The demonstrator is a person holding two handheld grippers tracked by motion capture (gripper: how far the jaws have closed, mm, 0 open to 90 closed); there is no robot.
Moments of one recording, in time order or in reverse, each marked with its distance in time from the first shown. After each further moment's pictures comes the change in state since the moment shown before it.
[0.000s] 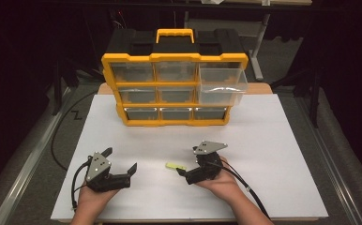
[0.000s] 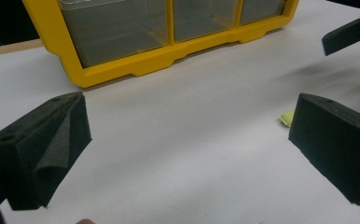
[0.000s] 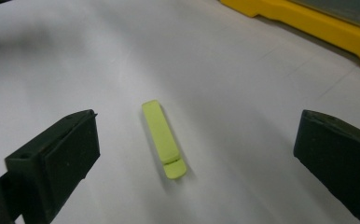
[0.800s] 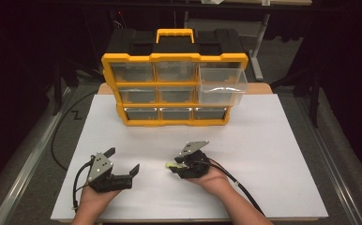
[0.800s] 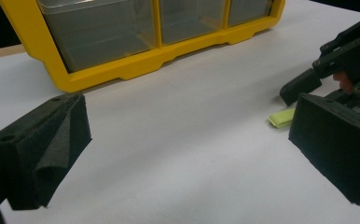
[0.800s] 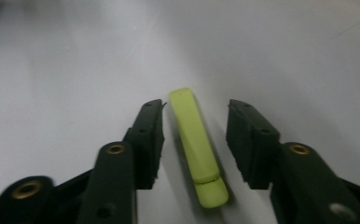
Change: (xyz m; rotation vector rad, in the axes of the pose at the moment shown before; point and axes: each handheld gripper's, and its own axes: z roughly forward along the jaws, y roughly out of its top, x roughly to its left) left arm -0.002 0.001 0.002 -0.015 -0.038 0.005; right arm 0.007 0.007 0.034 0.137 0.100 -0.060
